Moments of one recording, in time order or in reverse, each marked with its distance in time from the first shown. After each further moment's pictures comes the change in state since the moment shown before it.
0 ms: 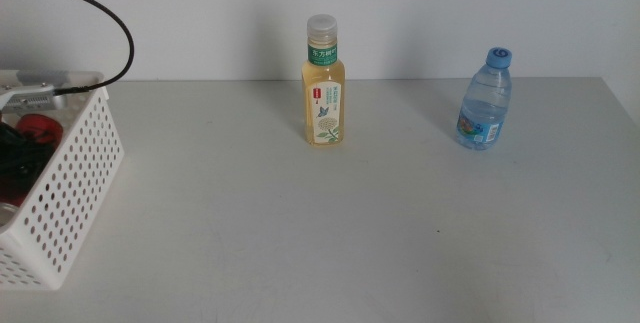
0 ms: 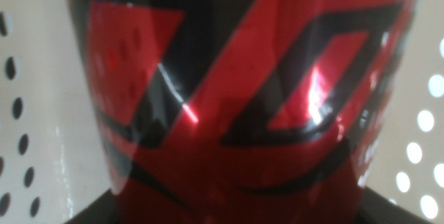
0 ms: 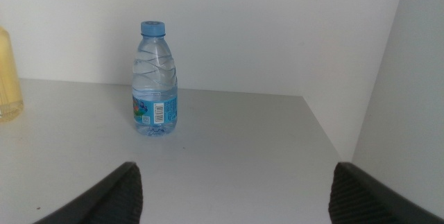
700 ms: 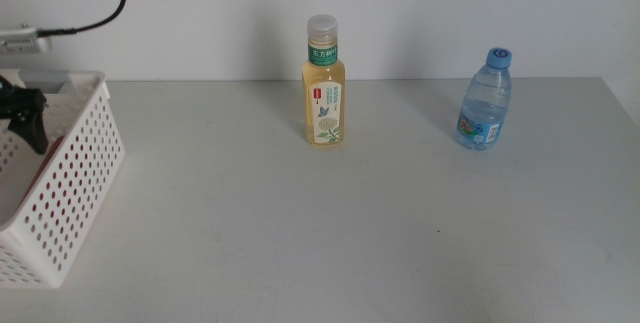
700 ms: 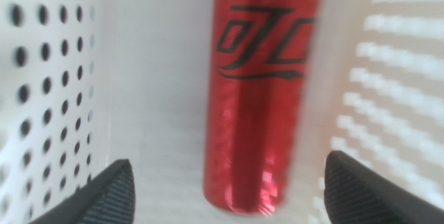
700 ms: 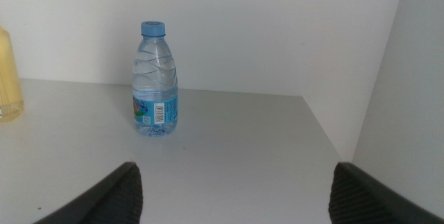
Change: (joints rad) left arm -0.040 -0.101 -0.097 0.030 0.064 -0.115; right arm 0.000 0.000 0.000 0.000 0.000 0.000
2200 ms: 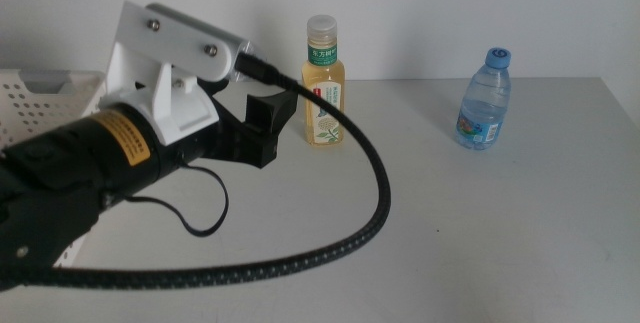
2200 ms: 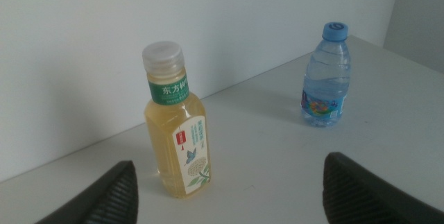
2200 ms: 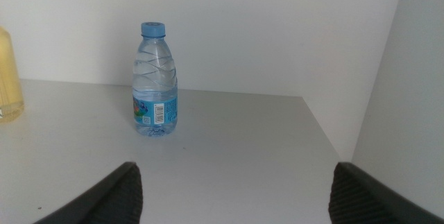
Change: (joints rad) left arm -0.852 -0.742 0.925 0.155 -1.376 -0.307; right arm 0.000 0.000 0.000 0.000 0.000 0.000
